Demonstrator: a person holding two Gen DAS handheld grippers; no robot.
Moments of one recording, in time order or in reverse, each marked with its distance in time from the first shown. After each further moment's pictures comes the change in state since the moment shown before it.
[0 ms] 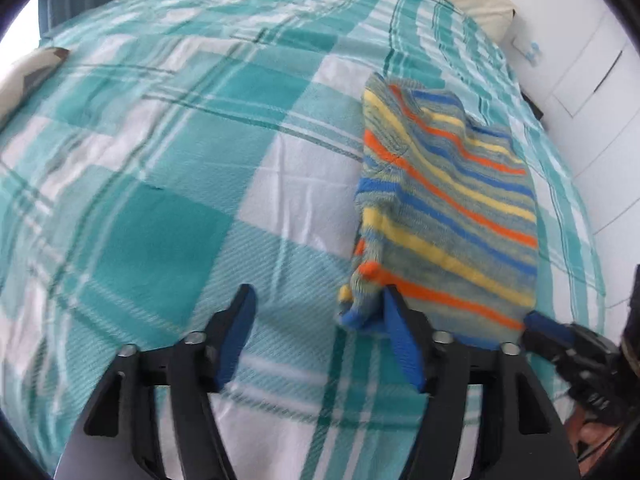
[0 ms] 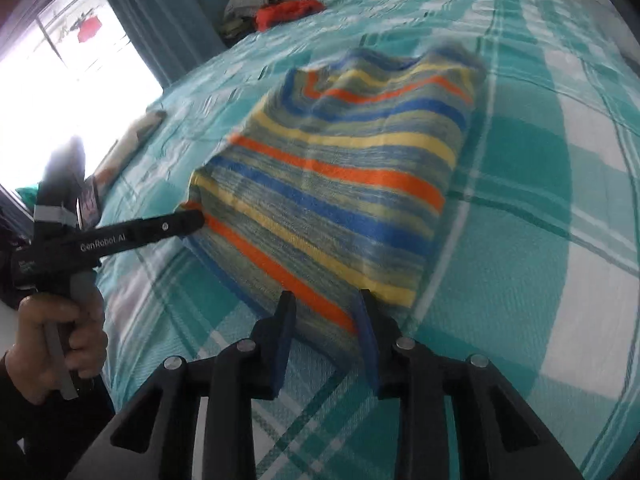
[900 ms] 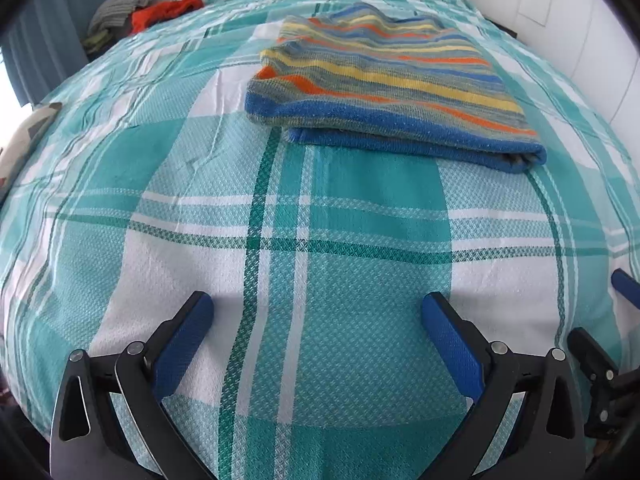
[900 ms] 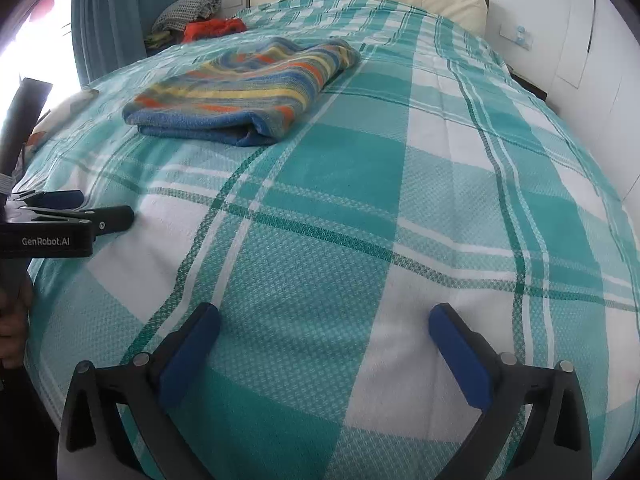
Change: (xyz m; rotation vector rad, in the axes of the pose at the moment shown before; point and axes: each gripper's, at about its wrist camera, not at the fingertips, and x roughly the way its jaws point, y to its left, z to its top) left arm 0.015 -0.048 -0.101 0.291 -0.018 0.145; right arm -0.044 0.021 -0.152 -0.003 -0.132 -0.447
